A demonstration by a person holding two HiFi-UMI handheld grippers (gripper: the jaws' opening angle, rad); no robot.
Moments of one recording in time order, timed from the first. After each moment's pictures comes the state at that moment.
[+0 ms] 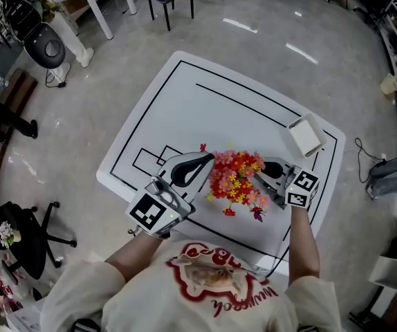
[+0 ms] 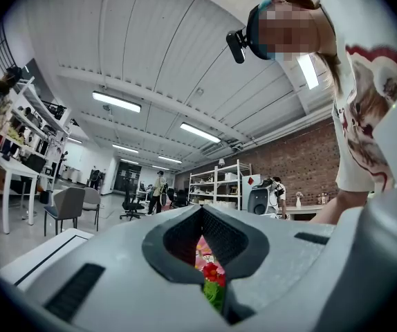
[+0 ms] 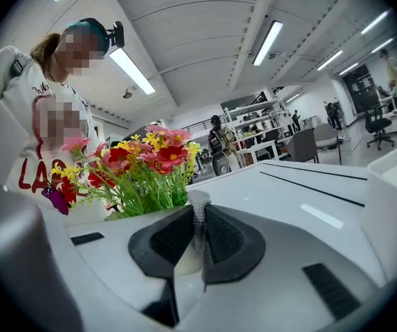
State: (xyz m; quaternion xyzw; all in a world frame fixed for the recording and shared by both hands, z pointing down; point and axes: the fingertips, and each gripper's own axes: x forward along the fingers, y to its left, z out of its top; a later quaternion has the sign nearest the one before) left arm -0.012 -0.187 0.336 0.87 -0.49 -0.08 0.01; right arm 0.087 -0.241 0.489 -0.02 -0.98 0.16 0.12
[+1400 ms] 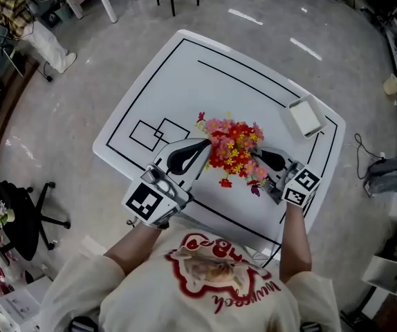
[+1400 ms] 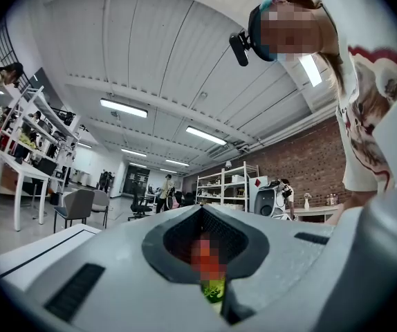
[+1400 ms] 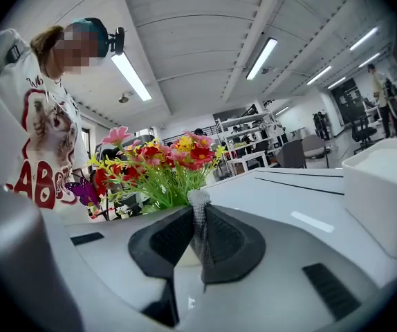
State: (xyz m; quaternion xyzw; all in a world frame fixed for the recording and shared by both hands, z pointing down) left arm 0.004 -0.150 0.338 0.85 -0.52 -0.10 0.01; right arm 0.110 -0.213 0.480 0.04 -0.98 0.15 0.08
